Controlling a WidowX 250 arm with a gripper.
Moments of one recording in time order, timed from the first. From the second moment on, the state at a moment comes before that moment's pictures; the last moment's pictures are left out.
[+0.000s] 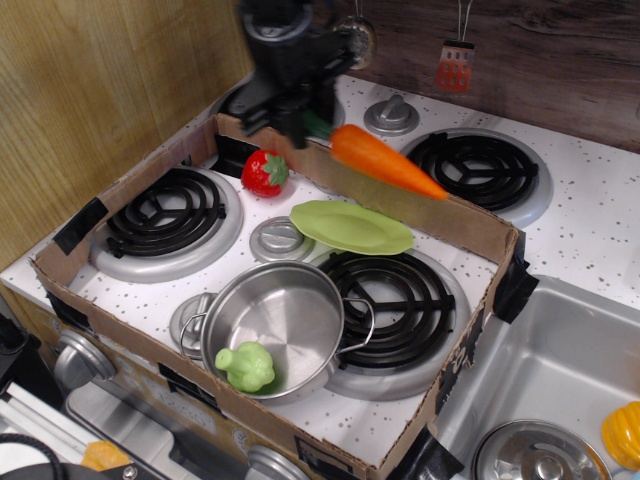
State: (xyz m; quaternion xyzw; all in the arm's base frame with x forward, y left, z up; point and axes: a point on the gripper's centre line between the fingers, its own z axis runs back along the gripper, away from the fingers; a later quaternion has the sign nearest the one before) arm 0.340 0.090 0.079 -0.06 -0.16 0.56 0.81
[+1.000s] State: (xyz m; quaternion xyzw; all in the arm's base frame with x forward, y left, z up) arm 0.257 0.168 0.056 -0.01 -0.12 0.62 0.78
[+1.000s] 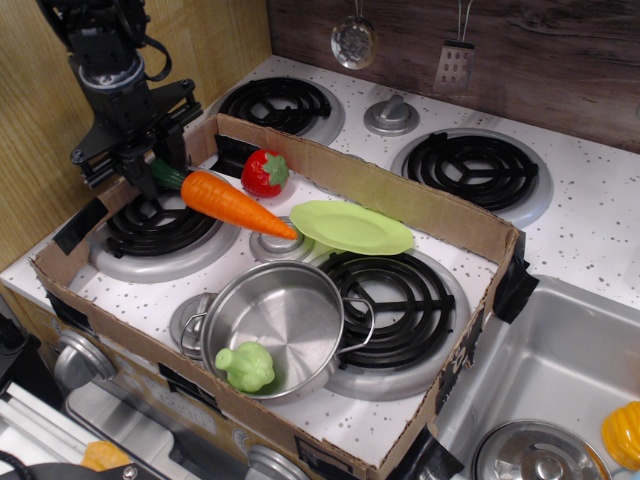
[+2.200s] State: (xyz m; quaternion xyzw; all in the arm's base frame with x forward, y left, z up) arm 0.257 0.157 0.082 0.06 -0.17 0.62 0.77
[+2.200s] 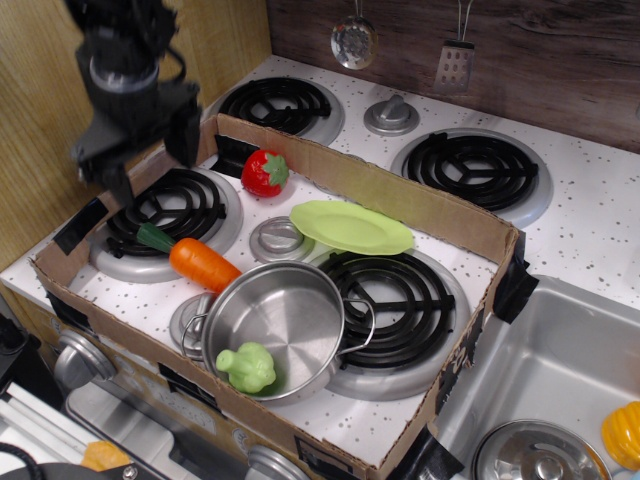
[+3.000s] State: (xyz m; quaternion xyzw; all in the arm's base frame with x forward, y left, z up) arm 0.272 0.140 0.095 0.07 -0.21 0.58 0.78
